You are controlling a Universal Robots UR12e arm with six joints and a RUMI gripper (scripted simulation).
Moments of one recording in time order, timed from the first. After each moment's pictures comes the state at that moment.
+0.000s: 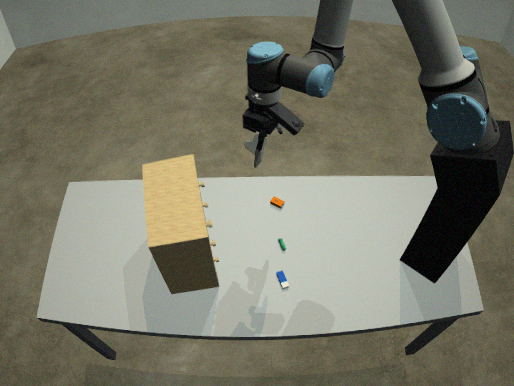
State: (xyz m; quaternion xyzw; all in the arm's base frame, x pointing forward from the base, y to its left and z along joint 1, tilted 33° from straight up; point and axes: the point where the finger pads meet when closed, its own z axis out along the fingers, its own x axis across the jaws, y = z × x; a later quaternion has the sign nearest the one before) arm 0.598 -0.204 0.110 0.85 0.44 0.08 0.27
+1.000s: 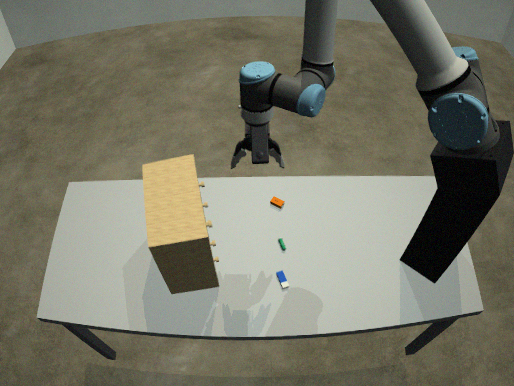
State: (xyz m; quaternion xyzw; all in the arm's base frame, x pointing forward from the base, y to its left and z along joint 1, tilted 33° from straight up) arm 0.657 -0.208 0.067 0.96 -0.04 0.21 0.19
